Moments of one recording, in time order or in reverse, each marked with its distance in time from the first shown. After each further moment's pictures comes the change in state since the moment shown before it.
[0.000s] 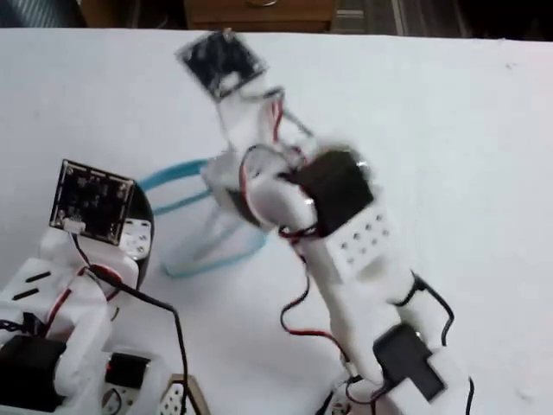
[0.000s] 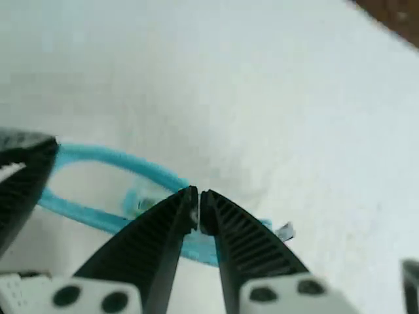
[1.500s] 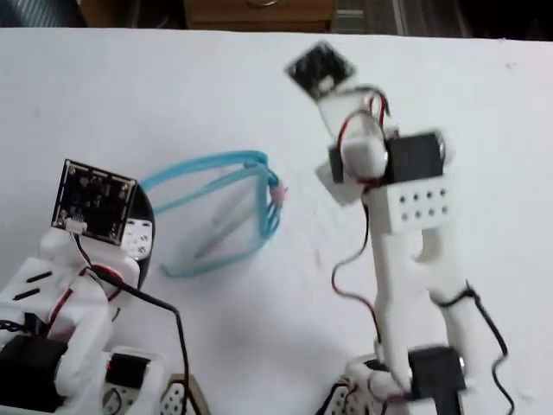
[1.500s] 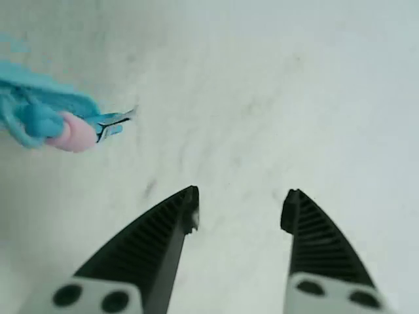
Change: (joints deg) left arm 0.0 0.0 0.0 0.0 0.0; right arm 27.1 -14.6 44.0 -9.5 28.2
